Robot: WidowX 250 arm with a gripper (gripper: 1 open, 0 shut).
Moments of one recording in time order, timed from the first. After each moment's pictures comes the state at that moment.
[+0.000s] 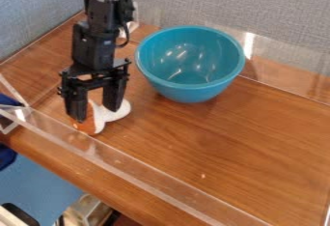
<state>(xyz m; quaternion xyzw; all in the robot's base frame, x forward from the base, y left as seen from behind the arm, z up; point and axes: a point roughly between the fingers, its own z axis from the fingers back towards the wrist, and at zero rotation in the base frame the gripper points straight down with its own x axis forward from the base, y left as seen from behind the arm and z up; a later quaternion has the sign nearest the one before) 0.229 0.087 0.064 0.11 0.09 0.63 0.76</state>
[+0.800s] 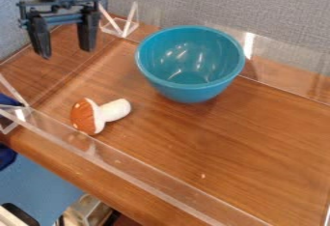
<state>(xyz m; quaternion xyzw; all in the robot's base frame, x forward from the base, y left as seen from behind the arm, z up) 0.256 0.162 0.116 0.04 0.12 0.59 0.80</state>
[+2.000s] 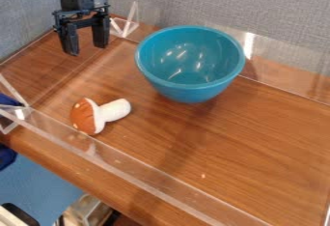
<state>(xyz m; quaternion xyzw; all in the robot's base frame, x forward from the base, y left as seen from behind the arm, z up) 0.328 0.185 0.062 0.04 0.12 0.65 0.75</state>
